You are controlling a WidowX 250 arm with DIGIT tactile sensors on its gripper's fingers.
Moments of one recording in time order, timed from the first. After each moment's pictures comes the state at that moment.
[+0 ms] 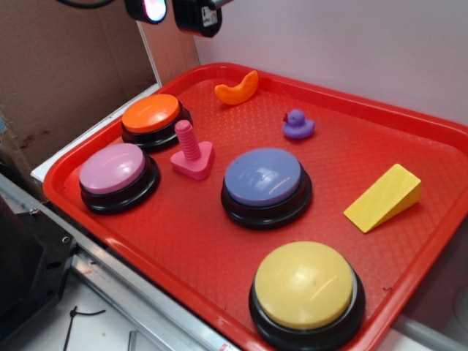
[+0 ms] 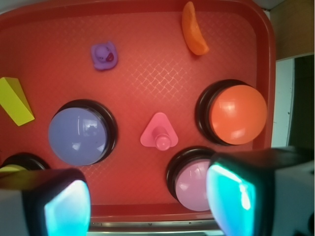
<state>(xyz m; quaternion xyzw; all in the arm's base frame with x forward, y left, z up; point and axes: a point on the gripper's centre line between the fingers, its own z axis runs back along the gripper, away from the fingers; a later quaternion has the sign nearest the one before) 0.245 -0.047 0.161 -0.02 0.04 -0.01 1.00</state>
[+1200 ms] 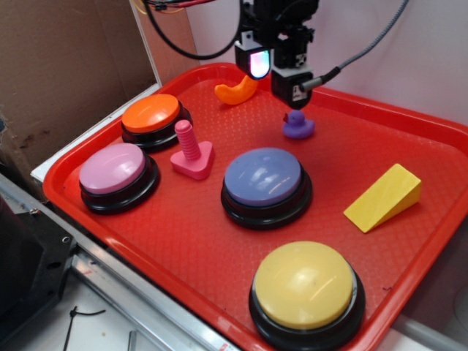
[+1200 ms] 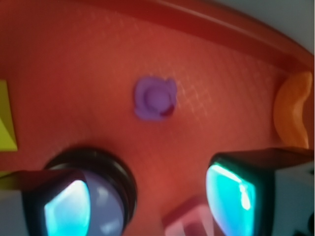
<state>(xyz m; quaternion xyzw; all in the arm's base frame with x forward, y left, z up) 0.311 -0.102 0.080 -0.01 0.06 -0.17 0.98</state>
